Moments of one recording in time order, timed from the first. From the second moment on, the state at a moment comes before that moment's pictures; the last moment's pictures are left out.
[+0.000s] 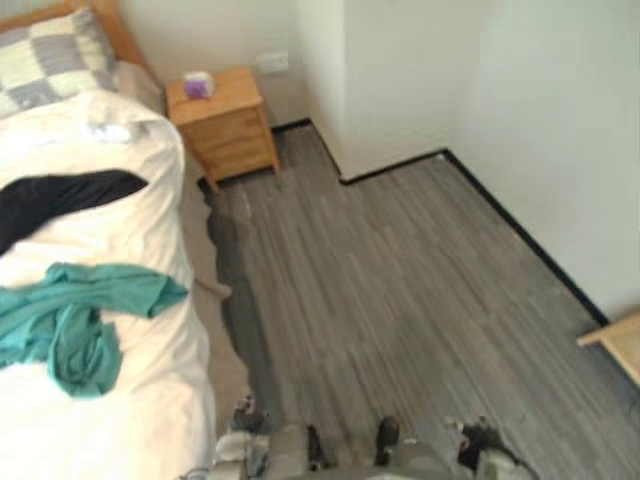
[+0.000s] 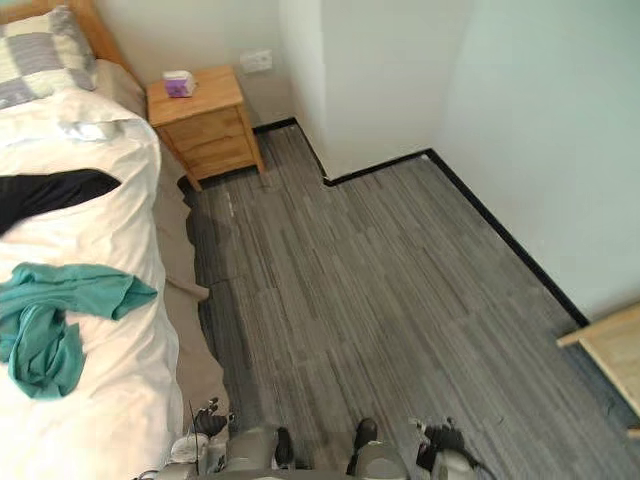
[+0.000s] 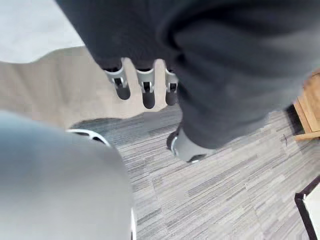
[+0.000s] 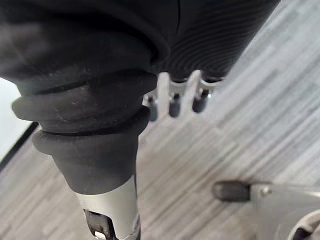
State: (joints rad) left arm 0.05 0.02 0.13 0.96 0.04 -0.06 0.14; right arm -0.02 -0.09 -0.34 1.05 0.08 -0.02 -0.16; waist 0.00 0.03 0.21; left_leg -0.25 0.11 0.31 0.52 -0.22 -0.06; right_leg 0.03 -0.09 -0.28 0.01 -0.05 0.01
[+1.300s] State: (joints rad) left arm 0.07 0.00 0.17 0.97 0.01 -0.09 0.15; right arm 0.04 -0.06 -0.32 1.05 -0.01 -0.01 -0.13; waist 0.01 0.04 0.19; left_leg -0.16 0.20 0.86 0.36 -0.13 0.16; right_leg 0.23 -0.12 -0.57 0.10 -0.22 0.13
